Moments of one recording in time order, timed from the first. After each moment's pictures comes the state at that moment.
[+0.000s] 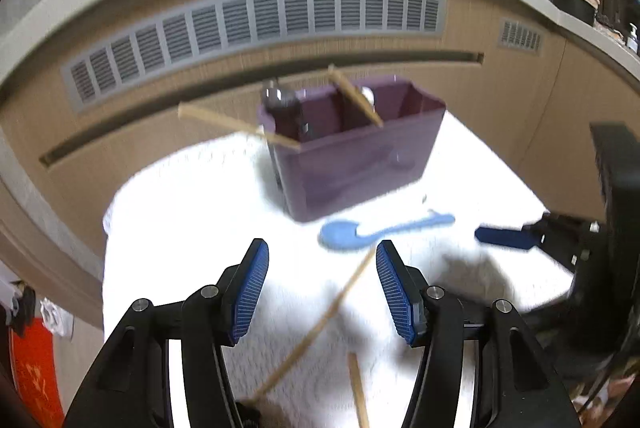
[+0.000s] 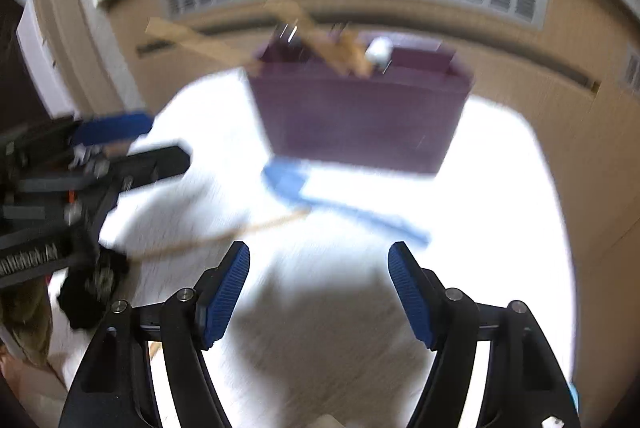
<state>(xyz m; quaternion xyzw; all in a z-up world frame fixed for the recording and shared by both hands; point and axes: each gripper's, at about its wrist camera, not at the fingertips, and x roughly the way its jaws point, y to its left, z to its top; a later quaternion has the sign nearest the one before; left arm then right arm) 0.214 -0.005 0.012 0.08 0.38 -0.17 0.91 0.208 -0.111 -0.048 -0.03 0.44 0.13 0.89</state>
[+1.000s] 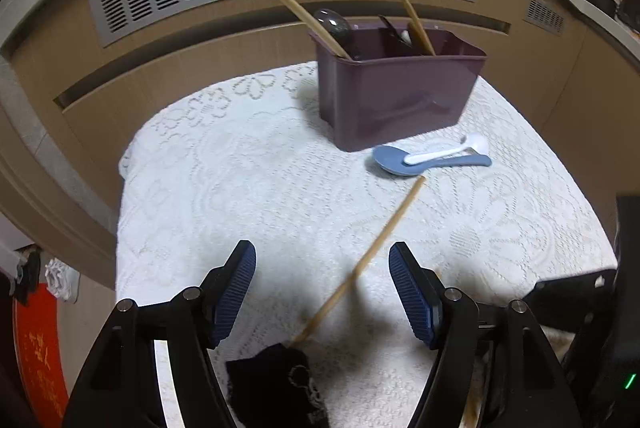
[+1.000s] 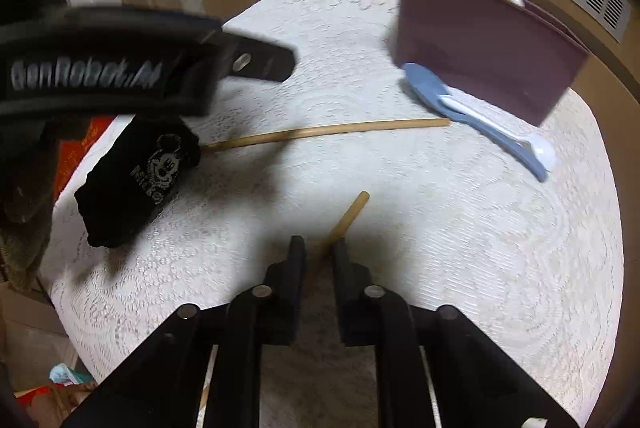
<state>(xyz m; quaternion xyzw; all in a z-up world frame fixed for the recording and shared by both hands) 0.203 0.044 -0.020 0.07 0.43 -0.14 0.89 0.159 -0.046 -0.088 -0.10 0.49 0.19 0.85</state>
